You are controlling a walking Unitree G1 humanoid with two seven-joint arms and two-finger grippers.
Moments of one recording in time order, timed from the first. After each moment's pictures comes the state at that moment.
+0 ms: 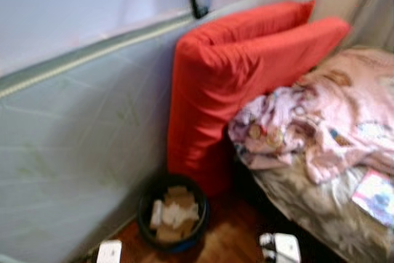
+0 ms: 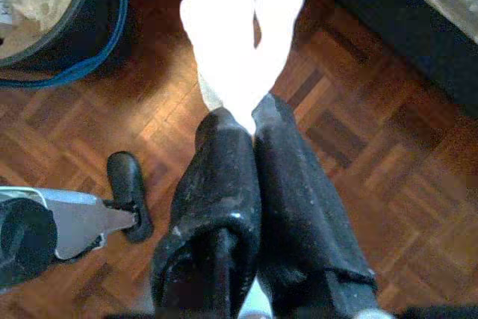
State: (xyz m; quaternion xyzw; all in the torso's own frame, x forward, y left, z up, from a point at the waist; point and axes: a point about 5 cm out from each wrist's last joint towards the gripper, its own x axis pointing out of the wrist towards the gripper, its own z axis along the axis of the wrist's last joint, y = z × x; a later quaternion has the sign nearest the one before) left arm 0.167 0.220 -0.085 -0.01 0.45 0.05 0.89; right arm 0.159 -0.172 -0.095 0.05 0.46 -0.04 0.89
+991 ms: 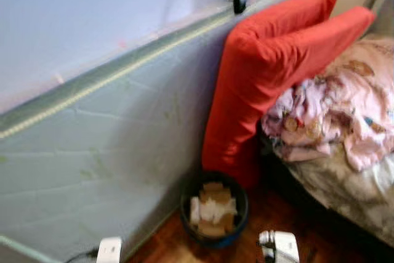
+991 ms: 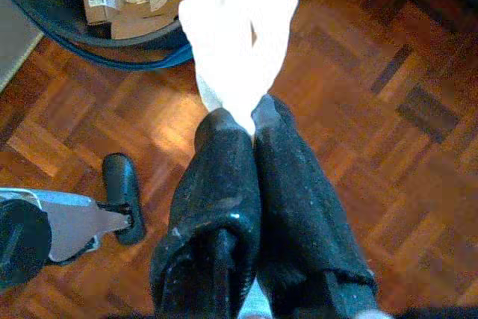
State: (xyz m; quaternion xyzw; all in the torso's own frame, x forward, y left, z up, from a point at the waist) left arm 0.168 0.221 -0.084 -0.01 0.45 0.05 0.89; right arm 0.163 -0.172 -0.093 0.05 0.45 -0.05 0.89
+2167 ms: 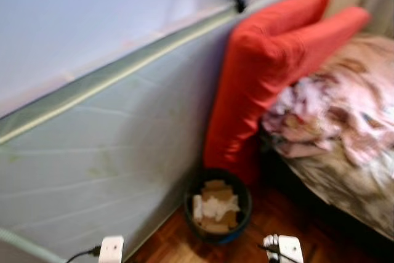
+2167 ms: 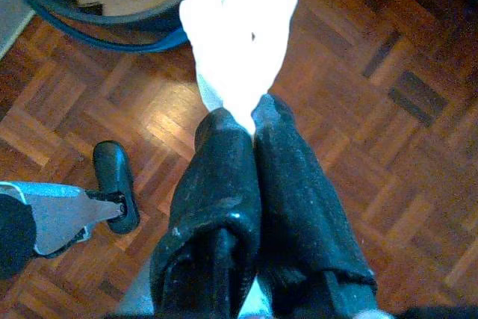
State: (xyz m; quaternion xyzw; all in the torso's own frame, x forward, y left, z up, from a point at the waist) left arm 0.170 0.217 -0.084 -0.01 0.45 0.05 0.89; right arm 0.160 -0.178 -0.094 0.03 0.46 -0.04 0.89
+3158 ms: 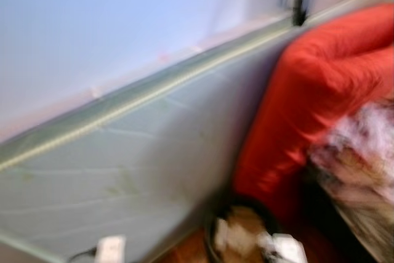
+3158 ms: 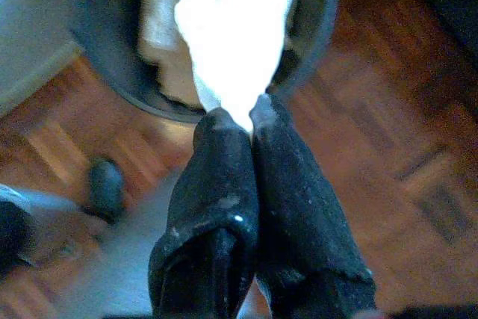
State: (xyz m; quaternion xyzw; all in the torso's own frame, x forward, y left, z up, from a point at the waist) left arm 0.168 0.211 -0.086 -0.02 0.45 0.05 0.89; right arm 0.146 -0.190 -0.098 0.02 0.47 -0.04 0.88
